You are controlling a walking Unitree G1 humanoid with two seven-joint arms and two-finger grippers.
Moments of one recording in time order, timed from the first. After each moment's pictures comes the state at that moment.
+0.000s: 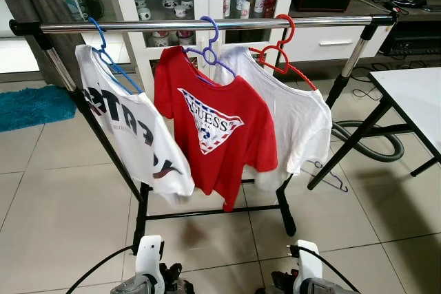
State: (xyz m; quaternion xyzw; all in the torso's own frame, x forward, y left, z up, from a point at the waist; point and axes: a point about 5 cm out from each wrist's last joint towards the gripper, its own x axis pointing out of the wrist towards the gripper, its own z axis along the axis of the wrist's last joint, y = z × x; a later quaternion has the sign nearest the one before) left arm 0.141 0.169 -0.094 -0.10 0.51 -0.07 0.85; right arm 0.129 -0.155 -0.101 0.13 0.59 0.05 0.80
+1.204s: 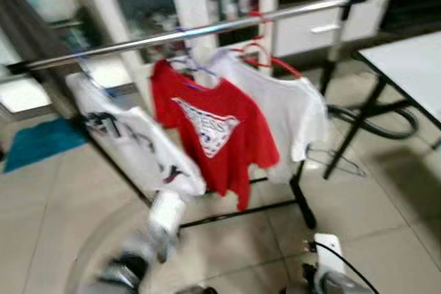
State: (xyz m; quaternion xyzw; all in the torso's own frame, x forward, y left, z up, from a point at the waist) left arm 0.206 0.142 -0.076 0.06 0.52 -0.12 0.84; right arm 0.141 -0.199 -0.101 -0.02 0.55 -0.04 0.83
